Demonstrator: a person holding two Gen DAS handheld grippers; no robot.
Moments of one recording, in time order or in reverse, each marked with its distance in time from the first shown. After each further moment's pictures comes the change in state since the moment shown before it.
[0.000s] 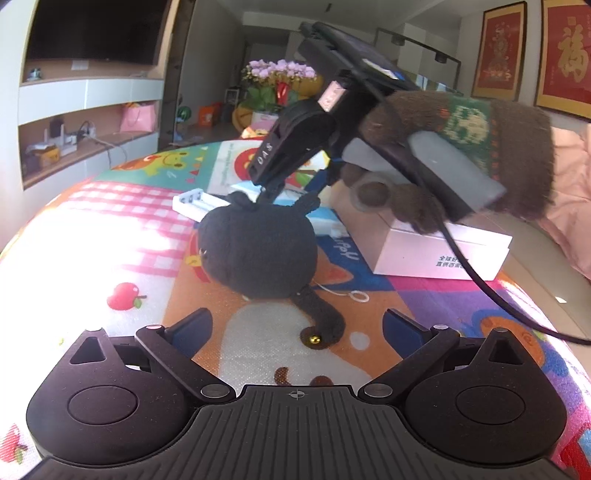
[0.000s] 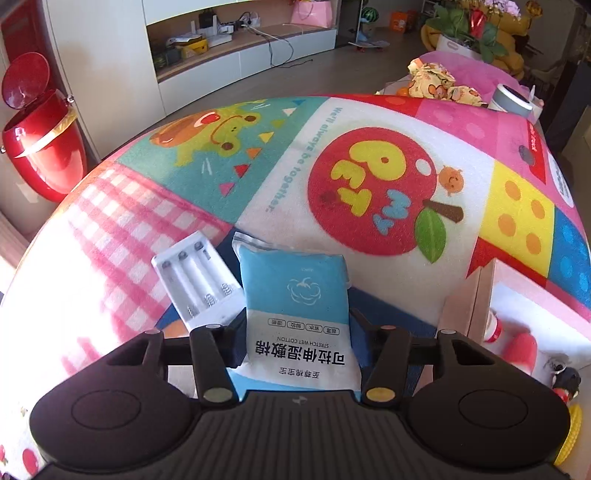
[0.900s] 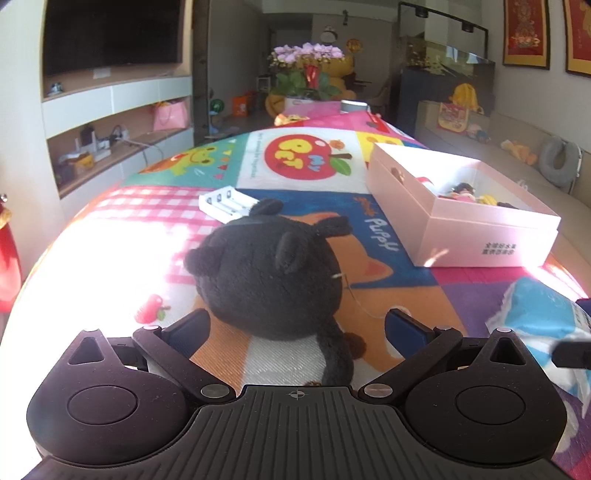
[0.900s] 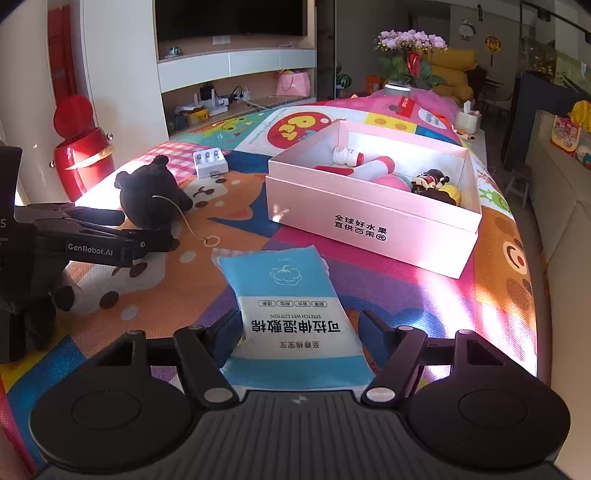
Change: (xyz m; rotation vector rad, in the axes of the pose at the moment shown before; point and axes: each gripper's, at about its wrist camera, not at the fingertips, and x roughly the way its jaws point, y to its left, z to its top) left arm 0.024 -0.014 0.015 0.061 0.055 0.189; right arm -0.158 -0.054 -0.292 0.090 -0.312 0.001
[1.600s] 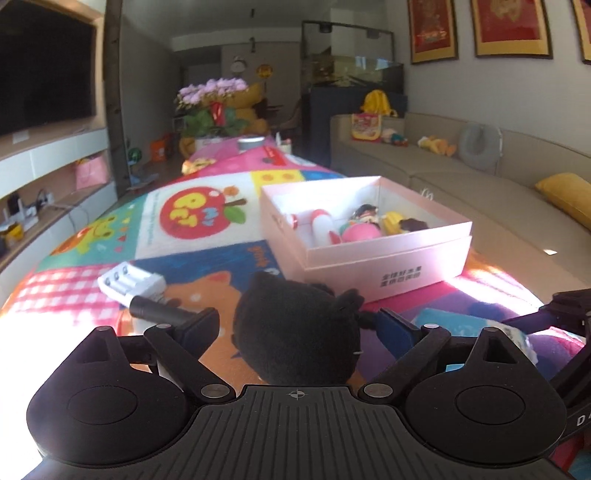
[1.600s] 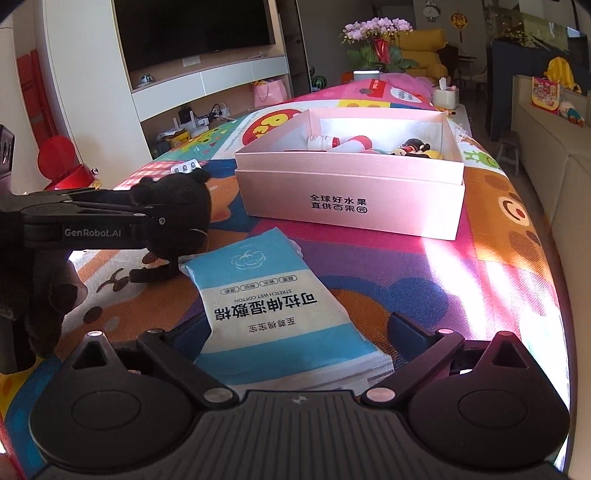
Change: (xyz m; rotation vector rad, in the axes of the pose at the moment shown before) left arm -0.008 -0.057 0.023 0.213 -0.125 -0.248; right arm 0.016 -0.016 -0.021 0.145 -0.017 0.017
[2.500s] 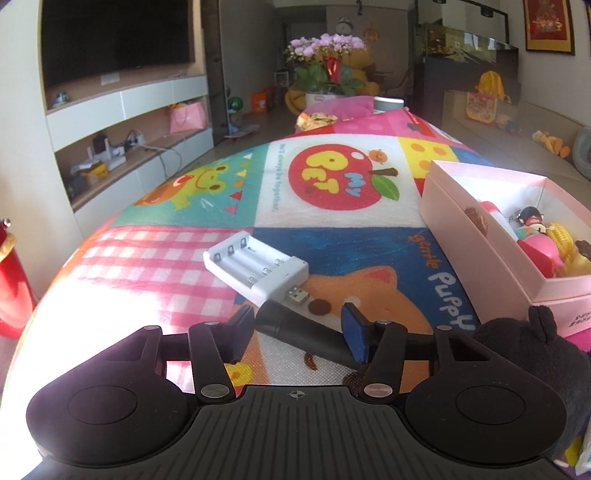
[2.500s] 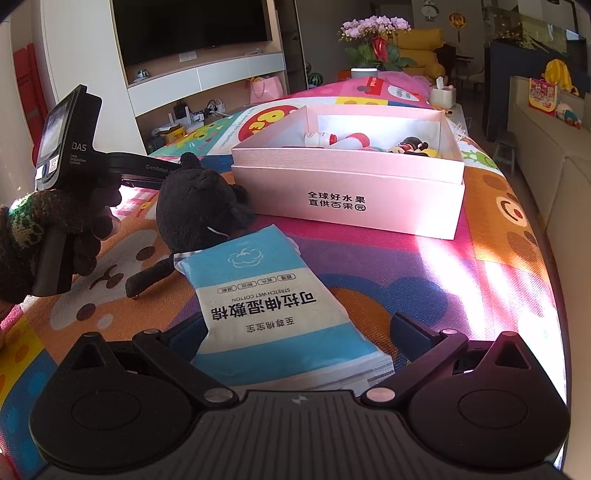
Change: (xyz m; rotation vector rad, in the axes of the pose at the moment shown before) left arm 0.071 0.088 0.008 -0.166 0.160 0.318; right arm 0.004 0.001 0.001 -0.007 0.010 -0.019
